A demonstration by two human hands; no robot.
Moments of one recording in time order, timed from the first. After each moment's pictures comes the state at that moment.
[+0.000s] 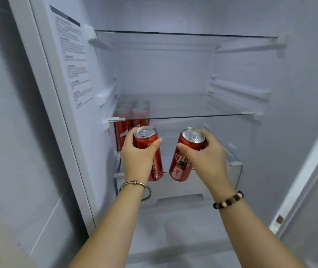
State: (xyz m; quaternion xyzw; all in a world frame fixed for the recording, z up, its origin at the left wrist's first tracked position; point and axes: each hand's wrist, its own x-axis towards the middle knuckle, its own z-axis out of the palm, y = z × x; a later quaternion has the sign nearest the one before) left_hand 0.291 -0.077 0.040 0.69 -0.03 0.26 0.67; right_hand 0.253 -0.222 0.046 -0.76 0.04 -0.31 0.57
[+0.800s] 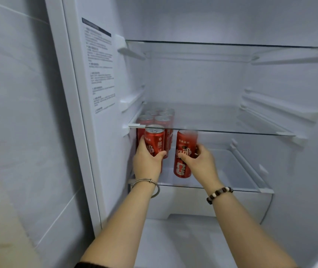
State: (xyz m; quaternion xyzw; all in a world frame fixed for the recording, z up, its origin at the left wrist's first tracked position) left_hand 0.356 -0.066 0.009 0.78 0.06 0.30 0.54; right_hand 0.351 -0.212 0.020 -0.81 -0.03 -0.19 0.55
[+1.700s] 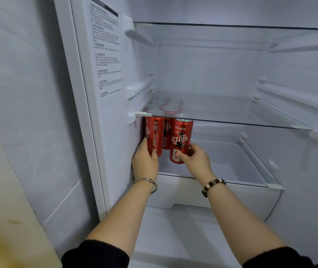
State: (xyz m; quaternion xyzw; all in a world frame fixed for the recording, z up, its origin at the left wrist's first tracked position) left_hand 0.360 -0.051 -0.034 0.82 0.08 0.34 0.46; right_hand 0.369 -0.196 -0.010 -0.83 -0.06 -0.13 0.53
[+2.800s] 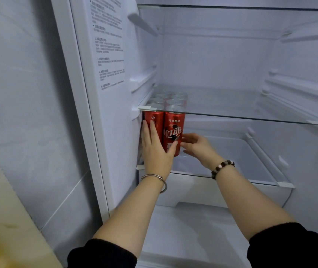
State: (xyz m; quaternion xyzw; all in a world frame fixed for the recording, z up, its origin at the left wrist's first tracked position) left_hand 0.358 -0.067 -0.018 0.83 0.01 0.37 0.42; right_hand 0.412 -0.199 0.000 -0.78 -0.07 0.03 0.63
